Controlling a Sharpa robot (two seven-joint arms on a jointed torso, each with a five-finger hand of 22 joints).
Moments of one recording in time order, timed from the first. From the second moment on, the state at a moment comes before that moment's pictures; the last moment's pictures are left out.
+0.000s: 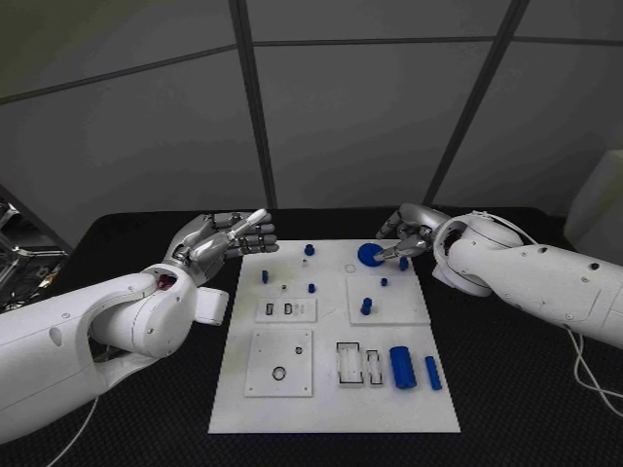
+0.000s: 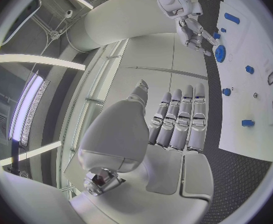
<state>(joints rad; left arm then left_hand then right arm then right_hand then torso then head) 1.15 -0.90 0.09 1.63 -0.04 -0.35 0.37 1.36 0.01 0.01 0.12 0.05 0.88 0.22 0.12 0.11 0.95 0.18 0.19 0.07 1.01 0.15 0.12 0.12 0.19 0.83 0.25 0.34 0.13 1.23 -0.69 0.10 1.20 -1.36 -0.20 -0.21 1.26 -0.17 0.16 0.05 0.16 0.93 0.12 0.07 0.07 1.46 0.04 1.43 1.31 1.47 -0.04 1.48 1.31 0.02 1.47 0.07 1.55 1.31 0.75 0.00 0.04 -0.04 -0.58</state>
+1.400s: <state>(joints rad) 1.15 -0.90 0.09 1.62 -0.04 -0.35 0.36 1.36 0.02 0.01 0.12 0.05 0.88 0.22 0.12 0.11 0.95 0.18 0.19 0.07 1.01 0.15 0.12 0.12 0.19 0.83 0.25 0.34 0.13 1.23 -0.62 0.10 1.12 -1.41 -0.12 -0.22 1.30 -0.09 0.24 0.00 0.25 1.04 0.11 0.08 0.08 1.47 0.03 1.51 1.31 1.47 -0.04 1.50 1.31 0.01 1.47 0.07 1.56 1.31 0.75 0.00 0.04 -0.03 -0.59</state>
